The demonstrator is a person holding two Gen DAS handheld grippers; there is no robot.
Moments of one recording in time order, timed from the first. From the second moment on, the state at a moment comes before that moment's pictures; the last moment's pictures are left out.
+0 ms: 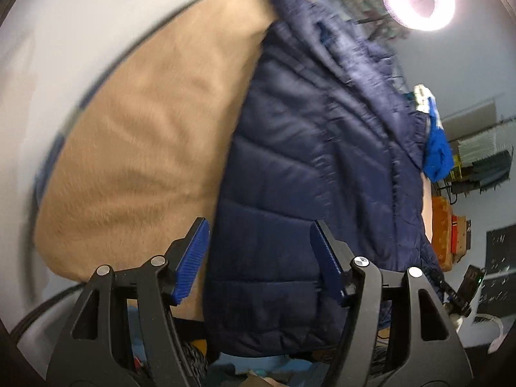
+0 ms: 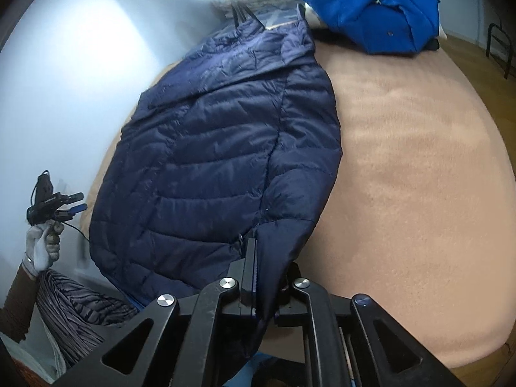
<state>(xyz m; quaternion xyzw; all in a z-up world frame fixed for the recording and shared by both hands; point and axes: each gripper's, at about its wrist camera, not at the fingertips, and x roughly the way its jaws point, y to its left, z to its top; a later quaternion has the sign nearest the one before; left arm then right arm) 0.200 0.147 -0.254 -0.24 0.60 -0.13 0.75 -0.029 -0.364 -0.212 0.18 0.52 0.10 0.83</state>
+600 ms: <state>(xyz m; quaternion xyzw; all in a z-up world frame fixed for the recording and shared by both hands) 0.177 0.128 -0.237 -0.22 0.58 -0.19 0.76 -0.016 -0.347 -0.248 0.18 0.57 0.13 0.79</state>
